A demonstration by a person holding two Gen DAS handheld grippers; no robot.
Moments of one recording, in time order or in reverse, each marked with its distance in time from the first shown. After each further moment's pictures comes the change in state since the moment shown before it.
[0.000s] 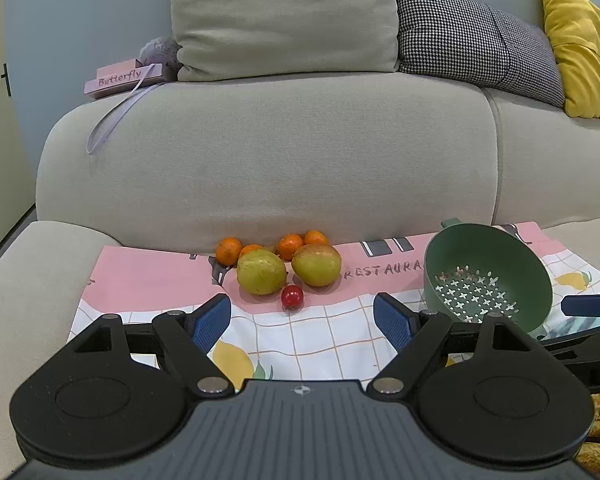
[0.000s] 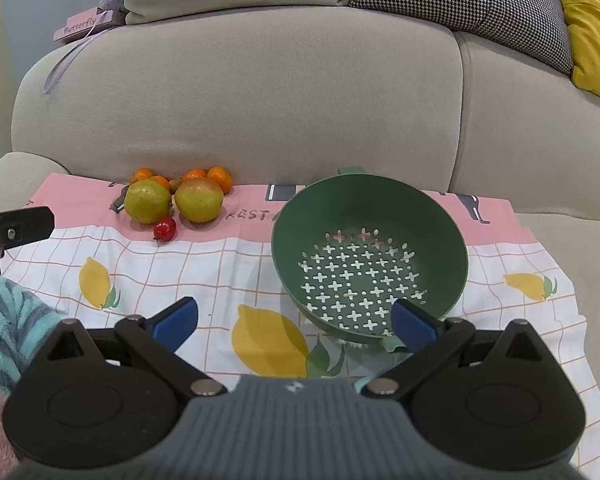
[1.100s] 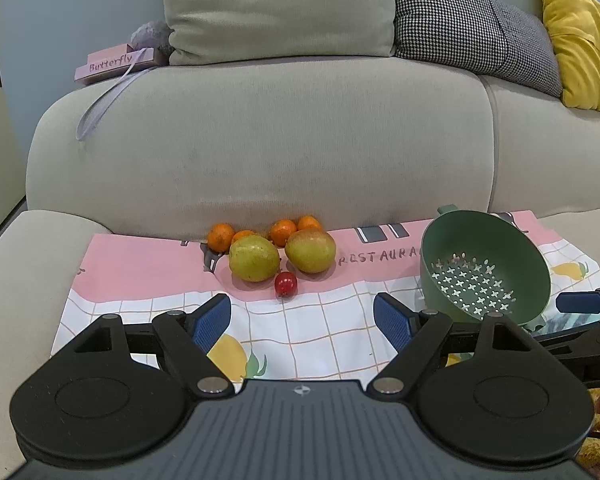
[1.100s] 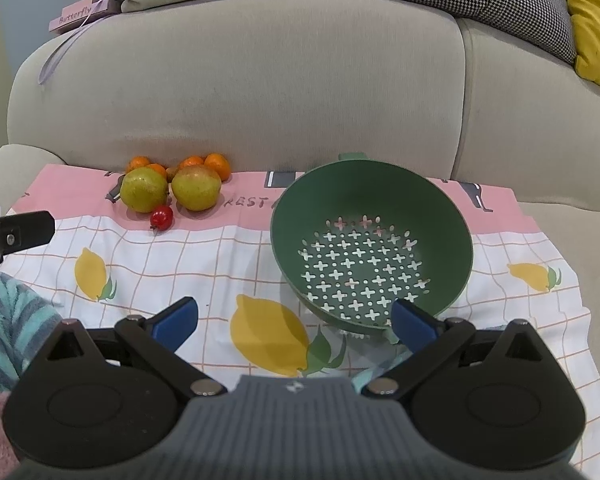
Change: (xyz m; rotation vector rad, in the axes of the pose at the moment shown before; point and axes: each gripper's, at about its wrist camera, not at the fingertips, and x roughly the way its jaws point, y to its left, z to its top) left arm 0.011 0.003 -0.005 -0.004 0.043 -0.023; right arm 0.008 -0.001 0.000 0.006 0.042 -0.002
